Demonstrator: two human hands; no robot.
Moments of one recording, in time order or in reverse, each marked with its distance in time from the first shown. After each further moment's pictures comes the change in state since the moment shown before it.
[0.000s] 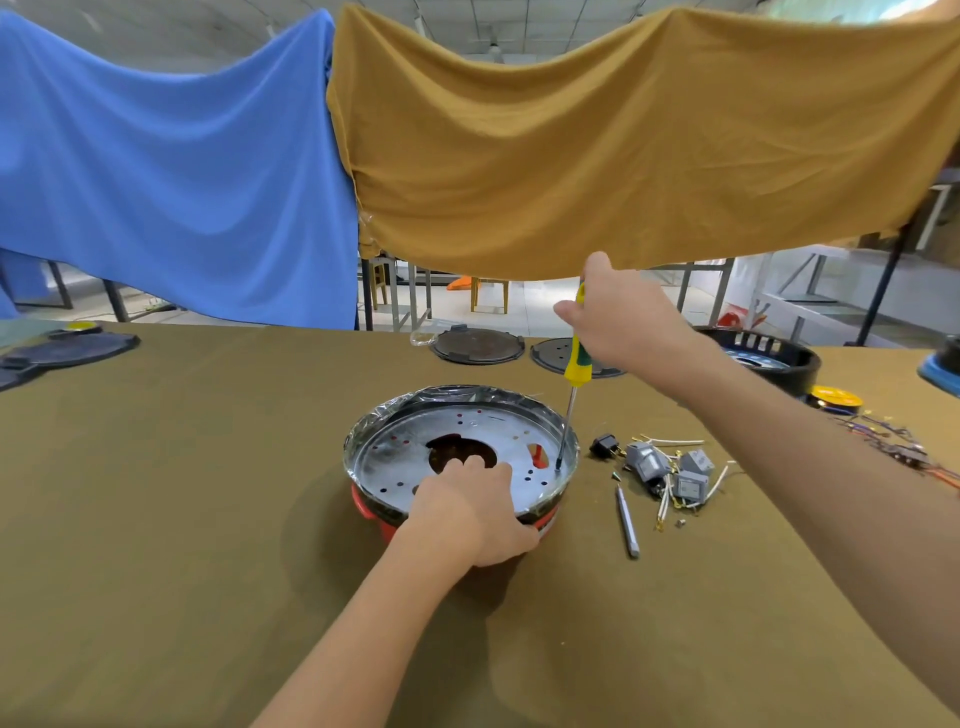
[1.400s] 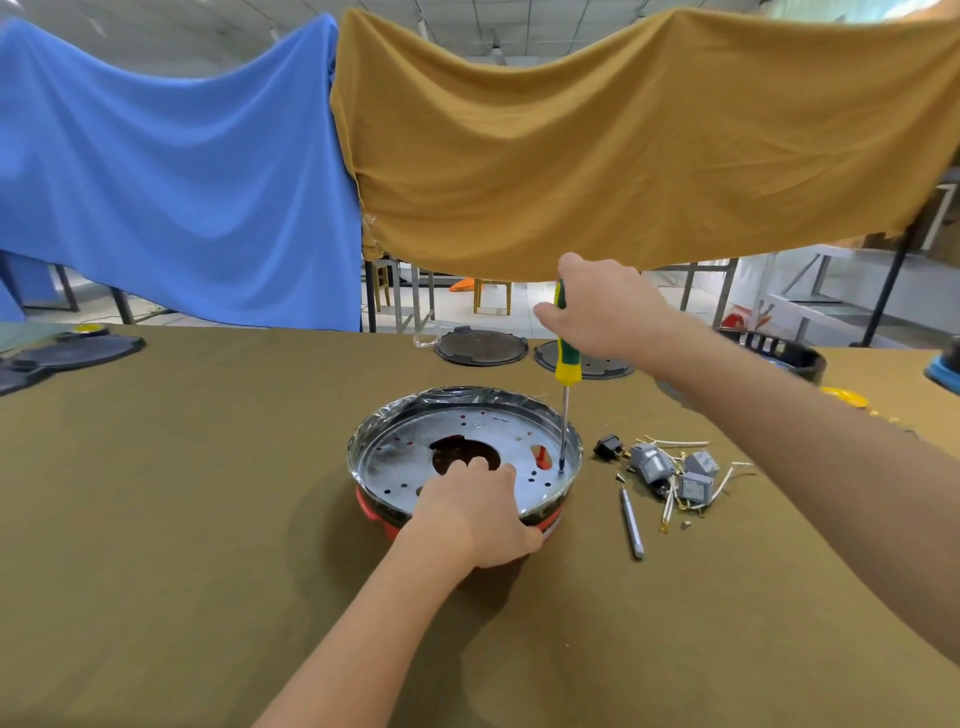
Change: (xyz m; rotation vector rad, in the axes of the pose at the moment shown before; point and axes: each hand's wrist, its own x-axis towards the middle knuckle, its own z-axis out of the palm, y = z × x) left_hand -0.003 -0.001 -0.001 -0.006 0.027 0.028; right_hand 0.014 -0.014 -0.001 -0.153 -0.064 -0.120
